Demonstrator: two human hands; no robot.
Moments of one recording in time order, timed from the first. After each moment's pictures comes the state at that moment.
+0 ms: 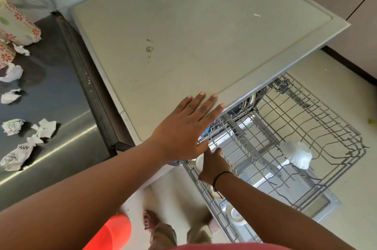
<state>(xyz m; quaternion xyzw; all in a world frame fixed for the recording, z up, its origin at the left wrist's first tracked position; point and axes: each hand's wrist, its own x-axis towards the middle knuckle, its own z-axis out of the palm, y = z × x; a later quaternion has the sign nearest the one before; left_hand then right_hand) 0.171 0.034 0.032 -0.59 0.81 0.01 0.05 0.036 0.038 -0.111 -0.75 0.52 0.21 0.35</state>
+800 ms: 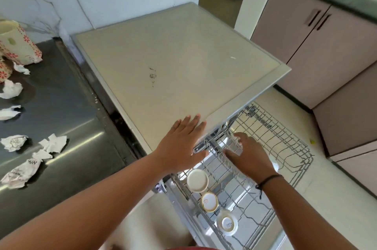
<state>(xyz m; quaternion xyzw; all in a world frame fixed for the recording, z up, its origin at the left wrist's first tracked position) 0.189 0.063 0.045 -0.61 0.77 0.13 -0.07 -0.037 0.008 0.024 -0.75 0.61 -0.04 0.25</state>
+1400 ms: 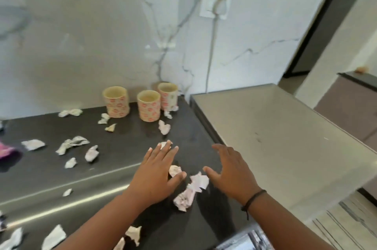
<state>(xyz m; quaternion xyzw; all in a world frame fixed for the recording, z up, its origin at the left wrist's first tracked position) 0.503 0.252 0.105 -0.80 0.58 0.05 -0.15 0.319 0.118 0.125 -0.91 0.37 -0.12 0.15</state>
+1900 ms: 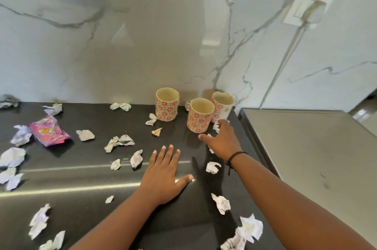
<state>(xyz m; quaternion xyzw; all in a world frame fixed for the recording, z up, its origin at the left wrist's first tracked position) 0.620 0.264 0.055 -0.88 0.45 0.07 -0.09 0.554 0.074 0.124 -0.85 0.38 -0.11 0.34</state>
